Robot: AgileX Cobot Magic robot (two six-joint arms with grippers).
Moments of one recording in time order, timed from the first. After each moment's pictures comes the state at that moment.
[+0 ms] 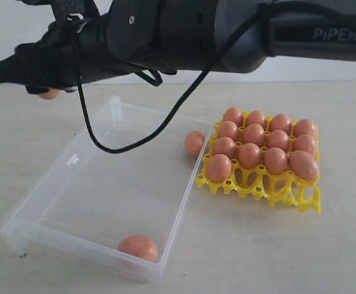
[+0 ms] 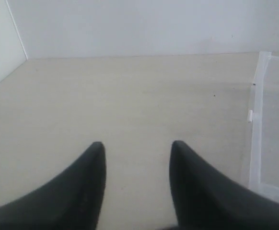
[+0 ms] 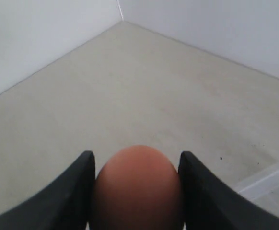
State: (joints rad) left arm 0.07 0.00 0.00 0.30 0.34 -0.23; right arm 0.87 1.97 -1.63 0.59 0.19 -0.37
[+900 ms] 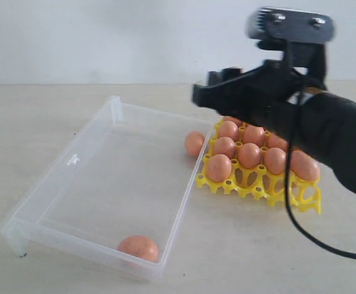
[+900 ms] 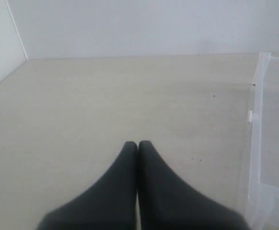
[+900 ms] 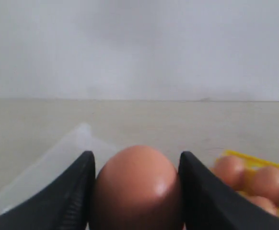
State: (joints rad) left arm 0.07 0.00 0.00 0.30 0.34 -0.23; right arm 0.72 1.42 -0.66 0.66 -0.55 -0.25
